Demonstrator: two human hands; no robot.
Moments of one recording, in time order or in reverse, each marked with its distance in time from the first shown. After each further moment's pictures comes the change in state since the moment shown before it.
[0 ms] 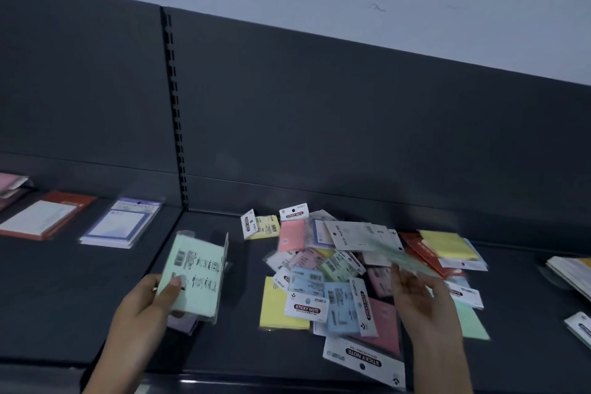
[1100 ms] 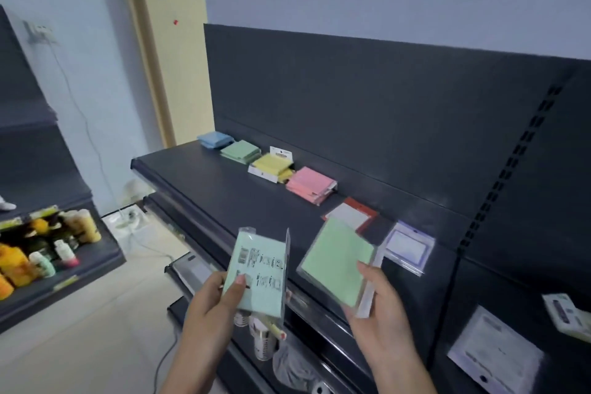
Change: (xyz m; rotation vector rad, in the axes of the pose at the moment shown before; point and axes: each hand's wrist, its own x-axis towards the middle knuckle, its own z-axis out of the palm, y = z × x) left_hand -0.030 -0.046 -0.306 -0.196 0.543 -0.079; right_hand -0.204 0.408 0.086 -0.668 -0.530 0.742
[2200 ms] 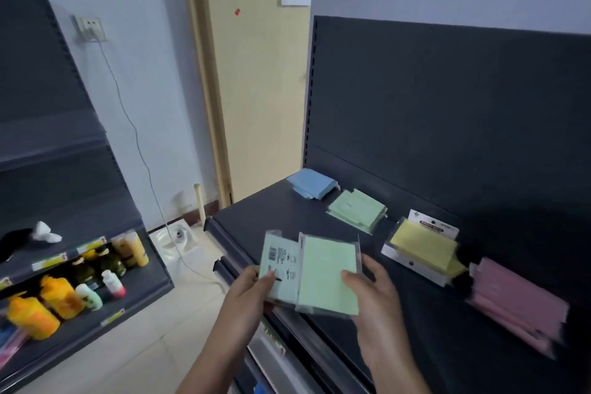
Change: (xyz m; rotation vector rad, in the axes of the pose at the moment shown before) left_hand 0.378 0.034 -0.160 0.005 -0.052 -0.156; right_hand 0.276 0.172 0.289 -0.432 0.028 -0.066
